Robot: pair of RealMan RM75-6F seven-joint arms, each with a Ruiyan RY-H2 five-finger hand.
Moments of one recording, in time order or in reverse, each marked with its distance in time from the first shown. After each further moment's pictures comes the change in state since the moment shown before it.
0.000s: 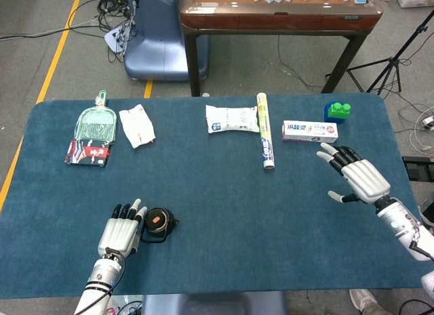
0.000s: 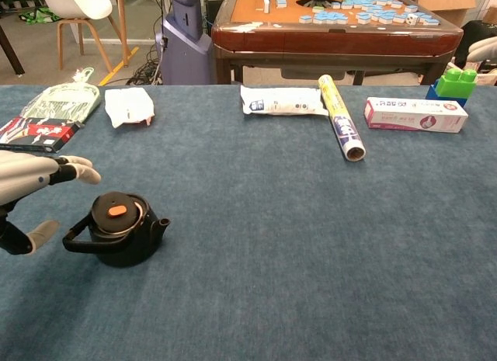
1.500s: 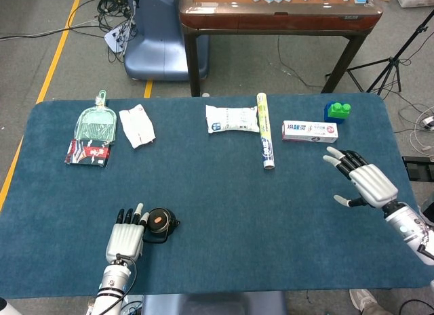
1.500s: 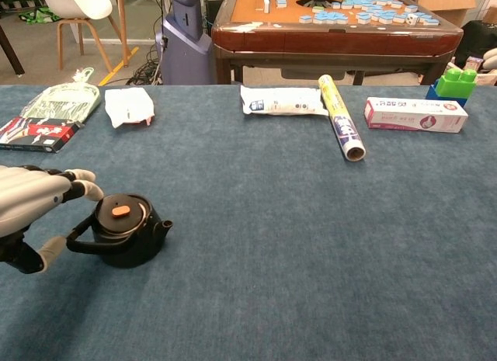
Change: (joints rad) left arm 0.041 -0.169 -0.034 0.045 -0.007 0.118 0.179; right arm -0.028 -0.045 -0.044 0.135 -0.048 0.081 0.135
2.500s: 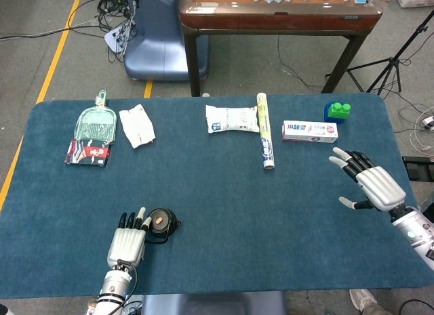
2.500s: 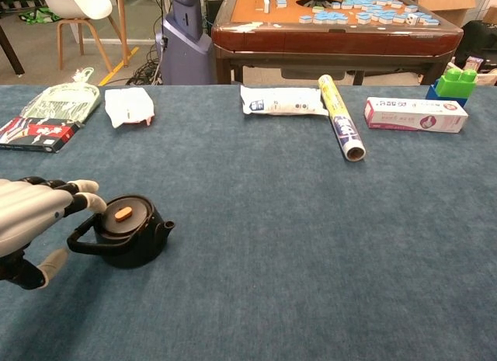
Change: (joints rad) left arm 0.051 -0.019 0.055 0.041 0.091 -0.022 -0.025; right arm -0.031 0.020 -0.006 -0.016 0.002 0.052 -0.006
